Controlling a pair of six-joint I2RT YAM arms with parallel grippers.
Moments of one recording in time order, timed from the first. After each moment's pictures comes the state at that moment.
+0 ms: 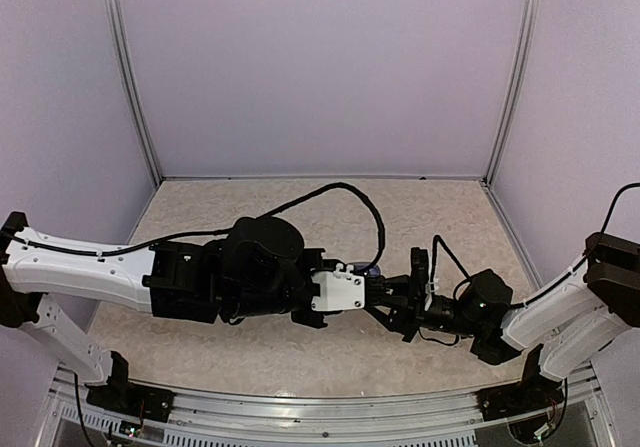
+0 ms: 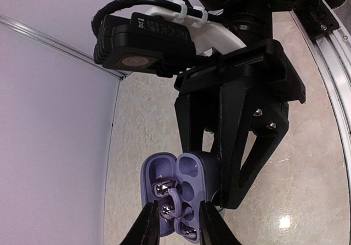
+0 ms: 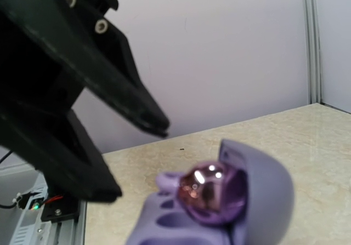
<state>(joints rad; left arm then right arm) -1.37 1.48 1.17 -0.15 -0.30 0.74 1.04 1.46 0.25 1.40 -0.29 0.18</state>
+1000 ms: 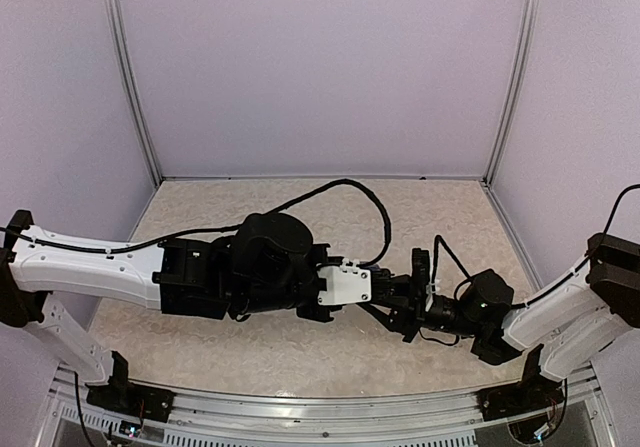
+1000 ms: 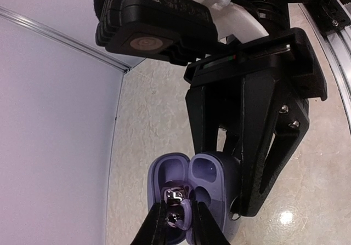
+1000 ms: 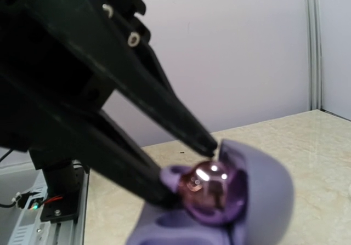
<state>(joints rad) -1.35 1.52 1.20 -0.15 -0.32 0.74 1.05 1.44 0.25 1.39 -0.29 0.15</state>
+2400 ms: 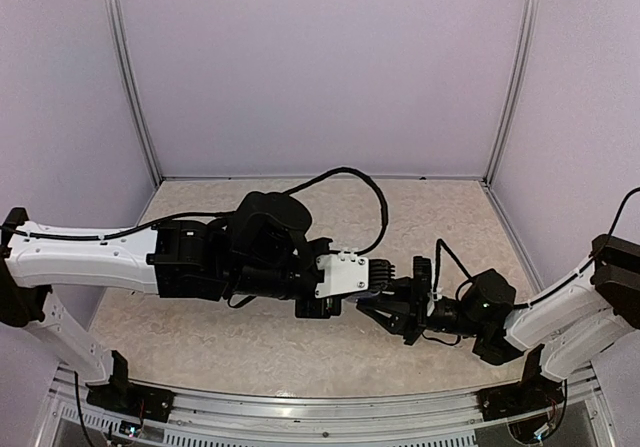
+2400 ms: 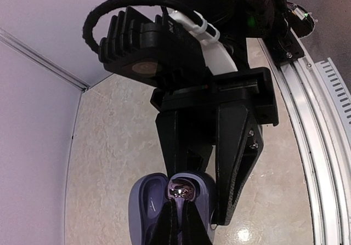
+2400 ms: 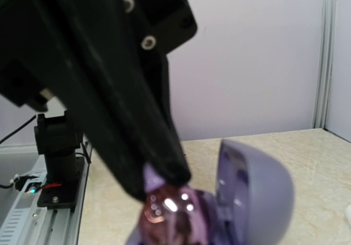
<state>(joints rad) -1.31 1.52 1.28 -0.27 -0.07 0.63 1.05 1.42 0.24 1.38 -0.34 0.04</state>
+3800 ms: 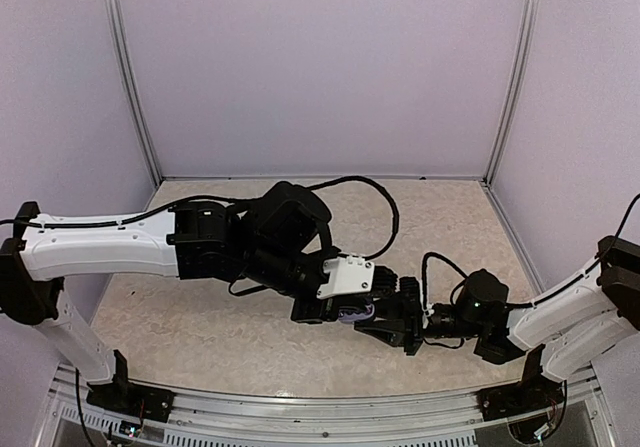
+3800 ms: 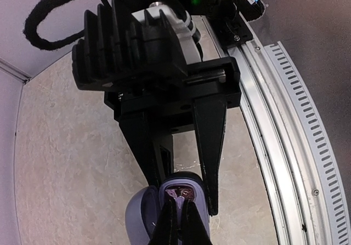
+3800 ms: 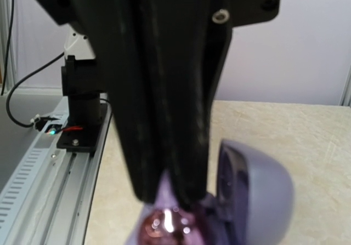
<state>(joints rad) -1.26 1.61 1.42 -0.52 0.18 0.58 1.05 1.38 0.25 1.20 -0.44 -0.09</state>
